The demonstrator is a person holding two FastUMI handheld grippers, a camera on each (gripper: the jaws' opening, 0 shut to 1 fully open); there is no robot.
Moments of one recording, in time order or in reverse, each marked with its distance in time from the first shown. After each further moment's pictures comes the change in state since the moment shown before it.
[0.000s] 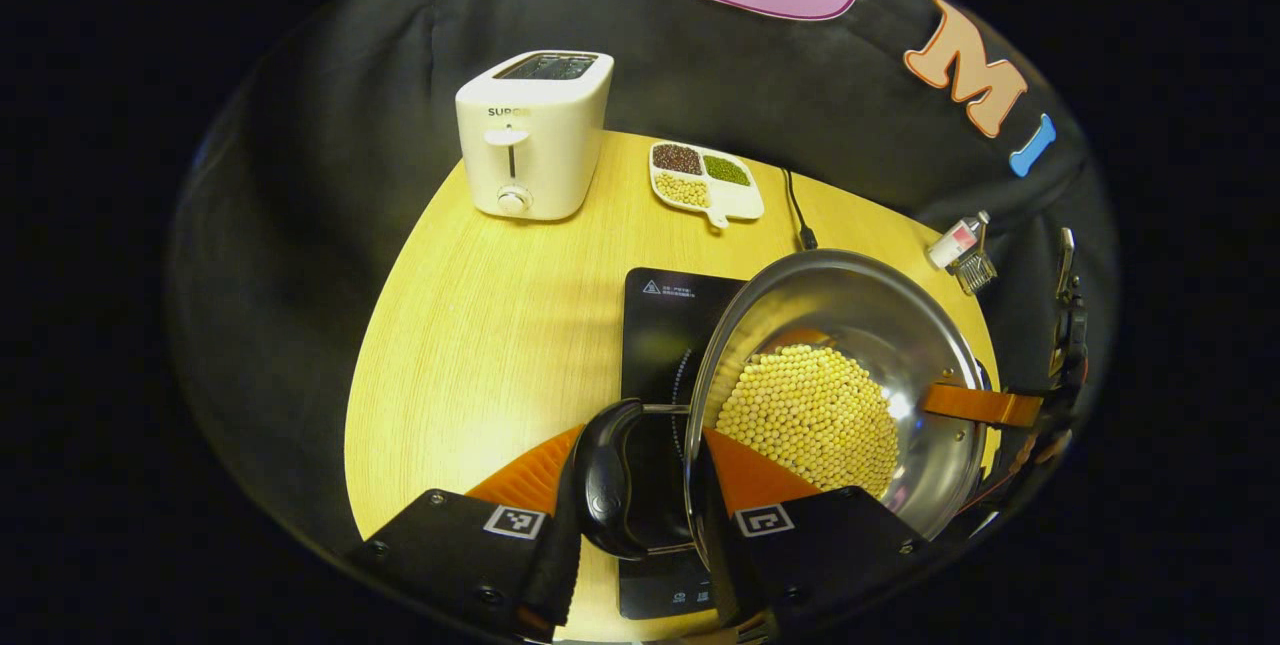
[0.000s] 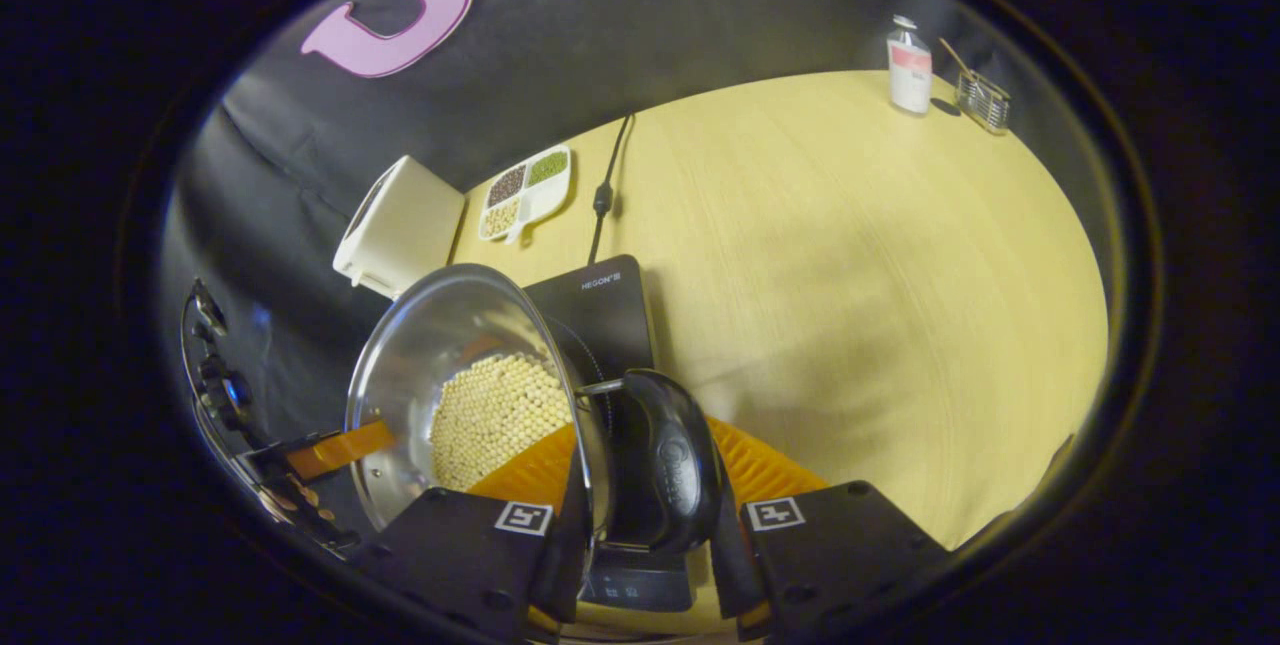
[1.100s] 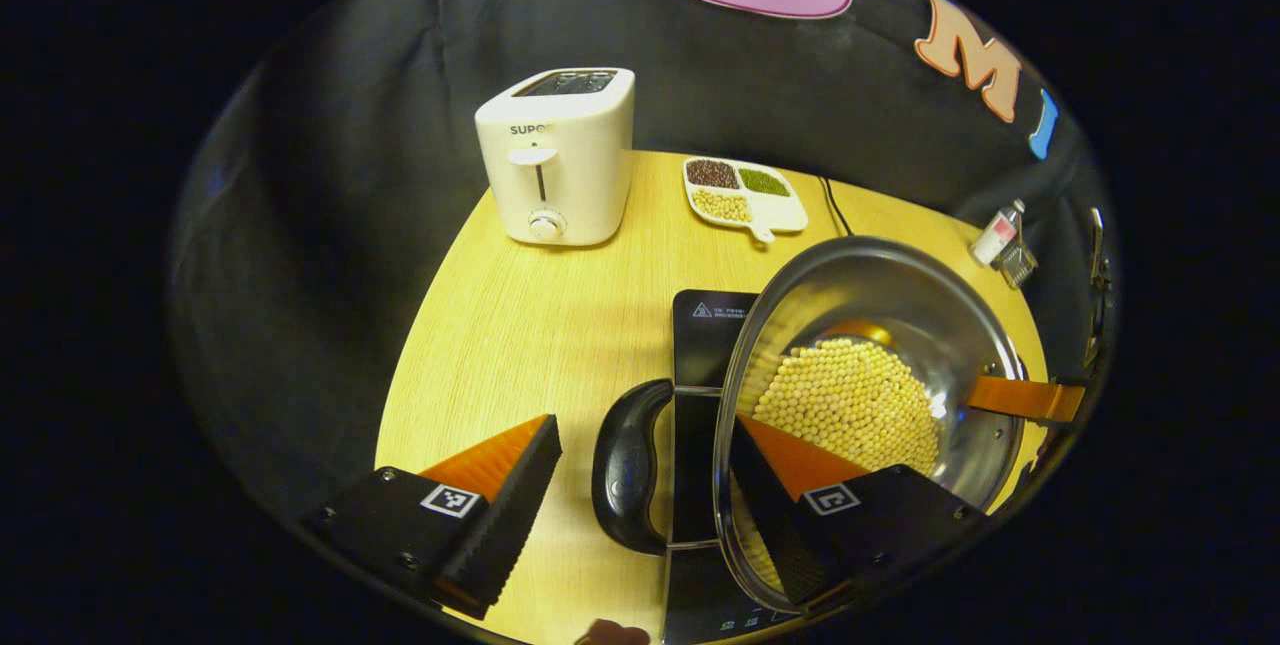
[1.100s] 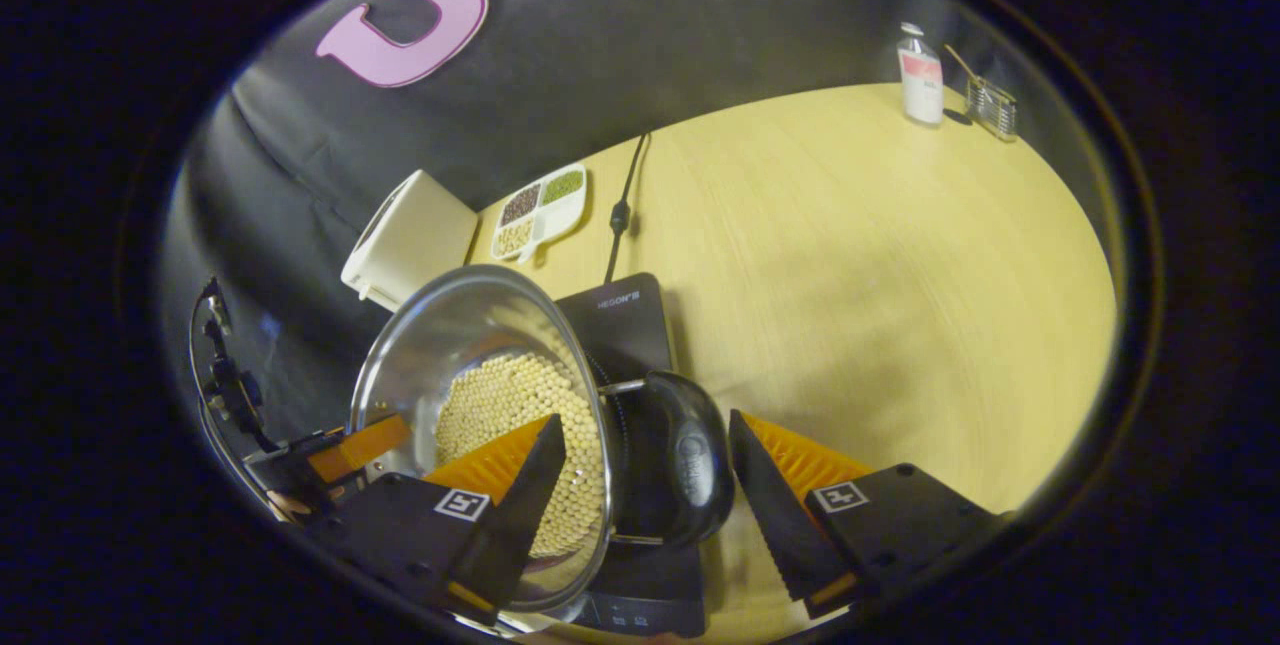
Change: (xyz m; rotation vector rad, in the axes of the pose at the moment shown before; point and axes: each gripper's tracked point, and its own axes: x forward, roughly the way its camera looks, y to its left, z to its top) left arm 0.019 0.027 0.010 0.033 -0.123 0.116; right arm 0.014 0.007 0.009 -0.003 -0.114 0.044
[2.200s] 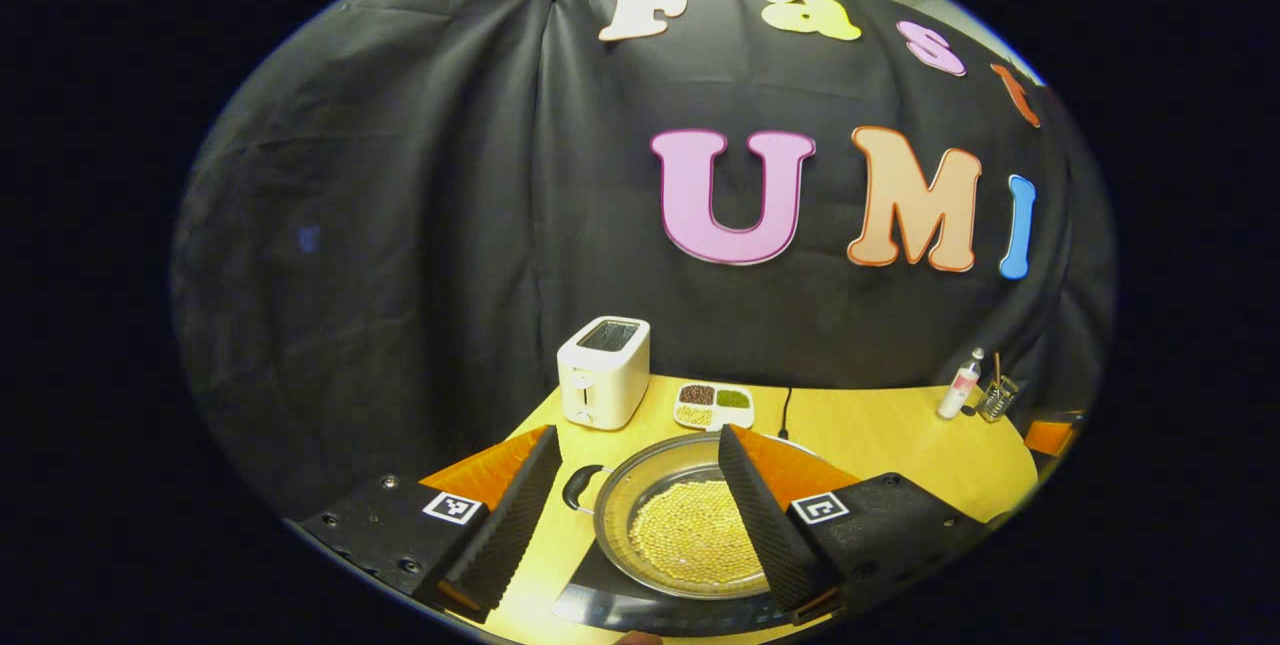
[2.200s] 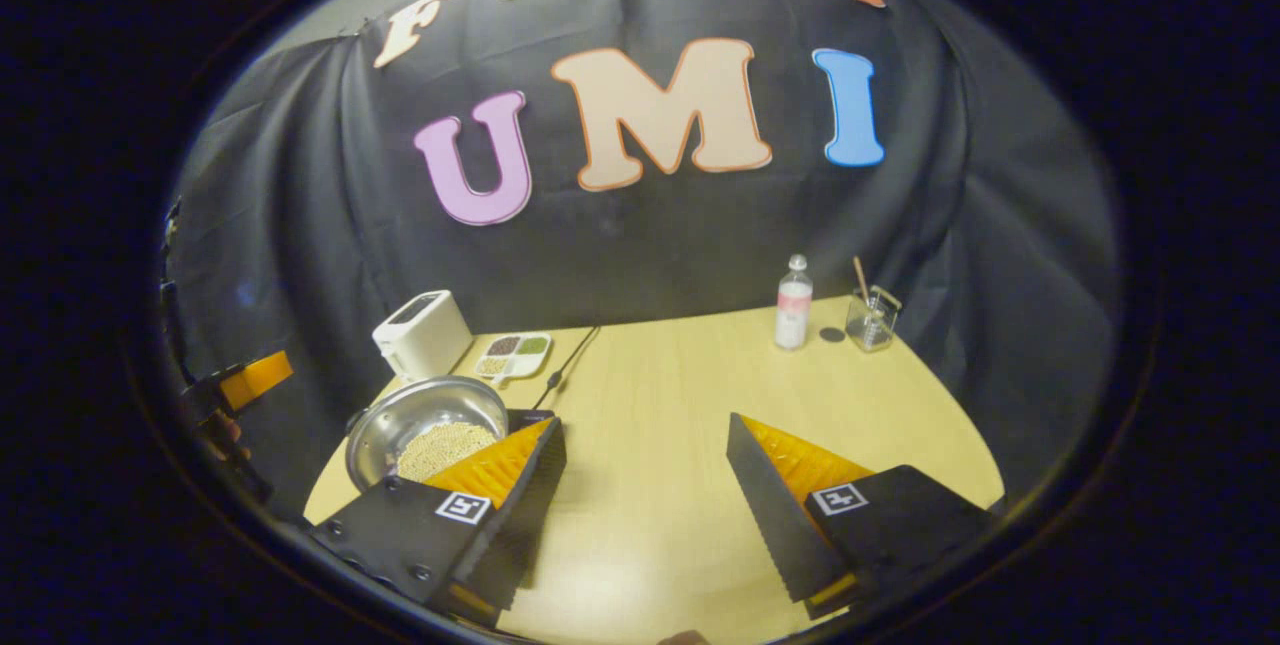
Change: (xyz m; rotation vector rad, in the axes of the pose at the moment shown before) left arm -0.235 -0.115 0.069 -0.025 -0.670 0.218; right arm -0.250 -0.111 0.100 -0.268 -0.535 -0.032
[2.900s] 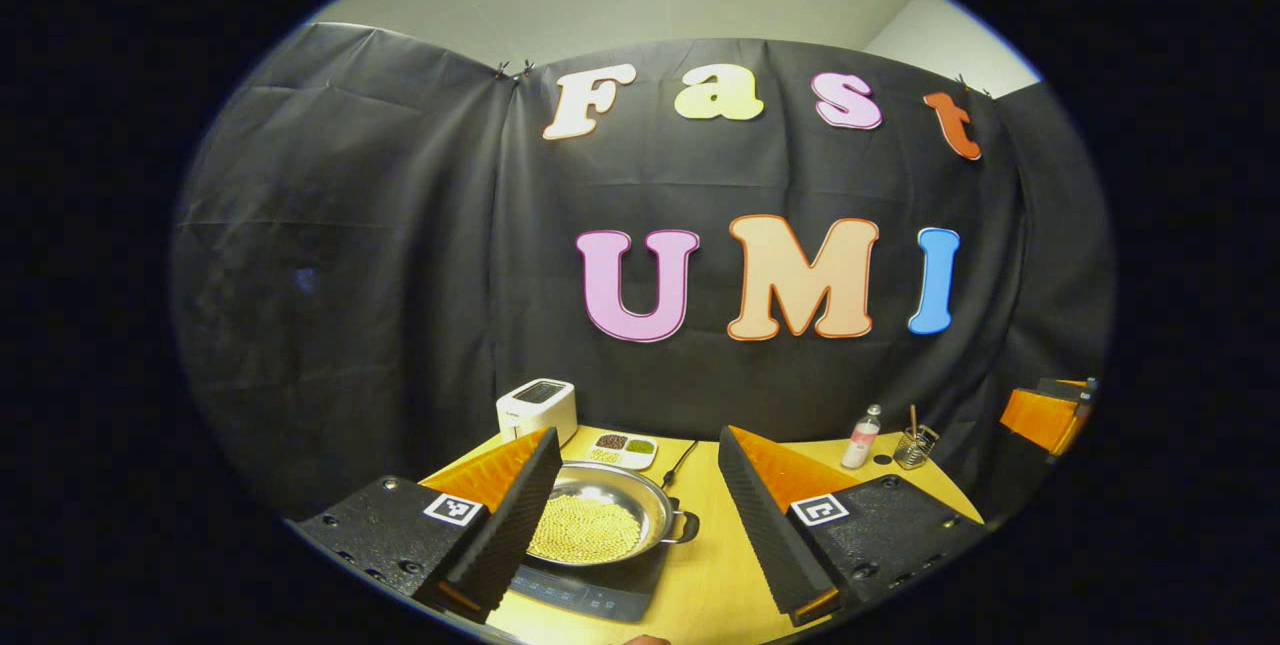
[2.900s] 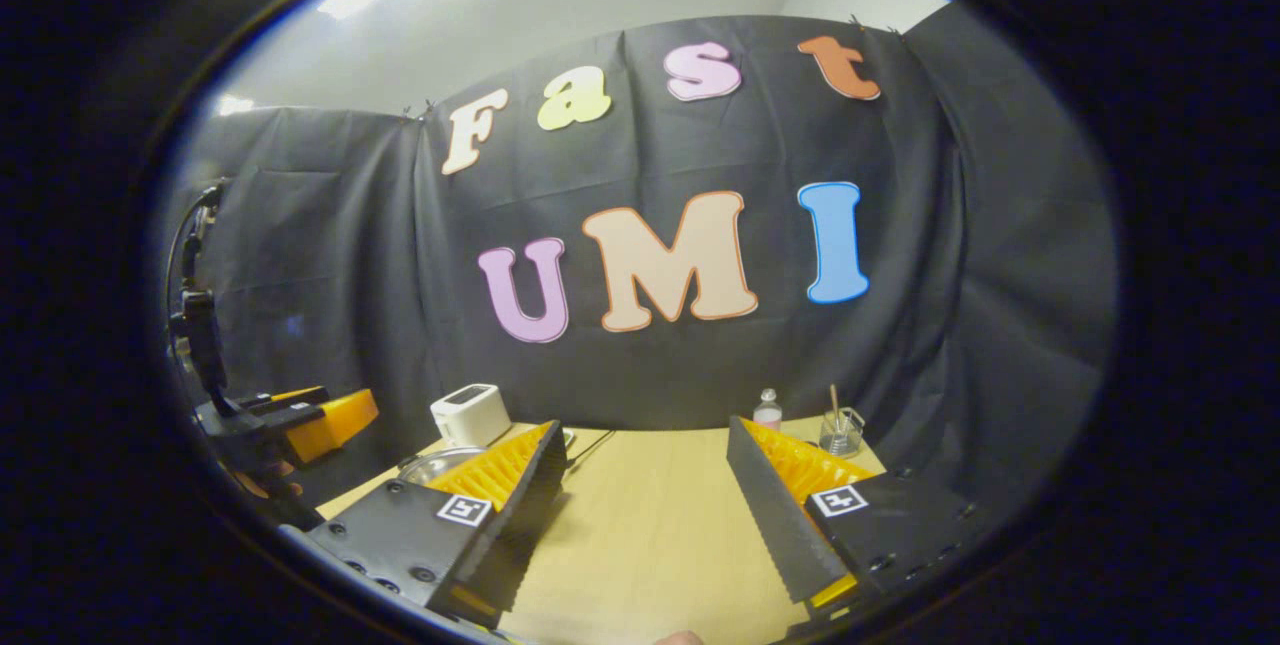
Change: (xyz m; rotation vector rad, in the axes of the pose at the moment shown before) left arm -0.137 -0.167 0.060 0.010 -0.184 -0.050; right arm -0.138 -0.078 0.114 -0.034 -0.326 0.148
